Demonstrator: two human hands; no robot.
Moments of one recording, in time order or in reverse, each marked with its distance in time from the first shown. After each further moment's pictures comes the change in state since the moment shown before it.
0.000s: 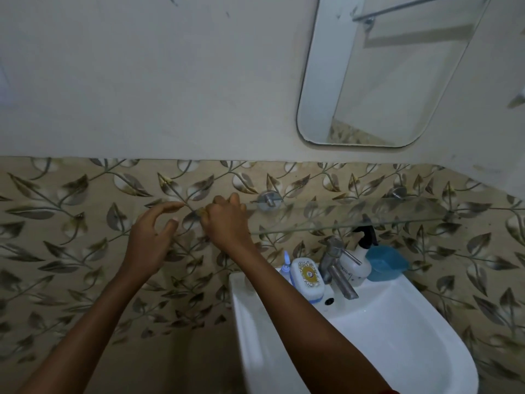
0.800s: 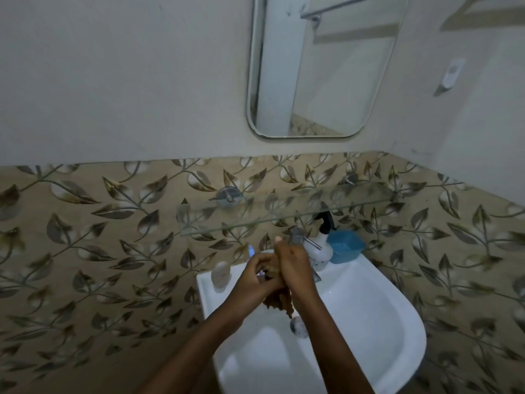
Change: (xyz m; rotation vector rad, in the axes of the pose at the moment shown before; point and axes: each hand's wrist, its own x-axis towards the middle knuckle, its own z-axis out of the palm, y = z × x) left_hand -0.104 0.086 0.152 -0.565 -0.728 -0.418; right_hand -0.137 0.109 -0.052 0.887 0.295 0.796
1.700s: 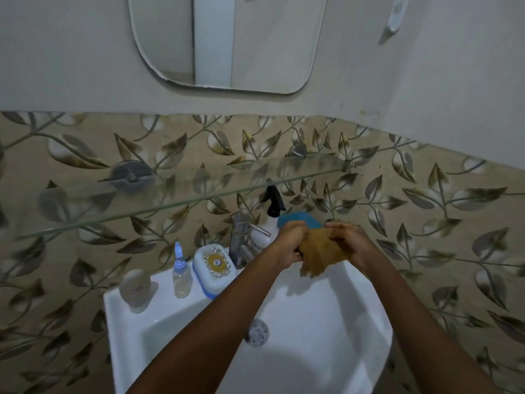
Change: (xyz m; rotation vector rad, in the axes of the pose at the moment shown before) left_hand 0.193 -0.049 0.168 -0.247 -0.207 -0.381; right_hand 0.162 0.117 -0.209 0.124 0.184 0.290
